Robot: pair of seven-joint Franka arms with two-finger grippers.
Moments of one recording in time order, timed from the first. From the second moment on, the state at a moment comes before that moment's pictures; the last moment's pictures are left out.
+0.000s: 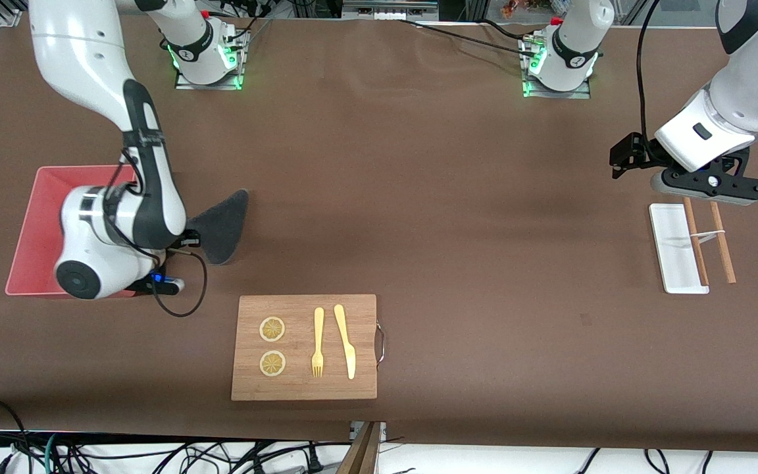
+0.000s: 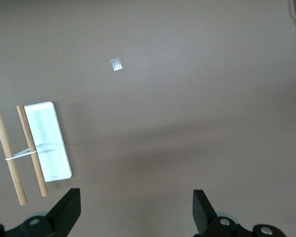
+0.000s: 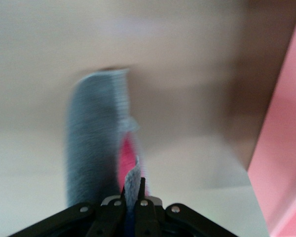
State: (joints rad) left arm -0.05 0.06 -0.11 -1.59 0.04 1.60 0.00; right arm 0.37 0.65 -0.35 -1.44 0.25 1.53 0.08
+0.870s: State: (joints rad) left arm -0.06 0.06 -0.11 -1.59 0.04 1.59 0.00; right arm 0.21 0.40 -0.45 -1.33 -0.07 1.18 -0.35
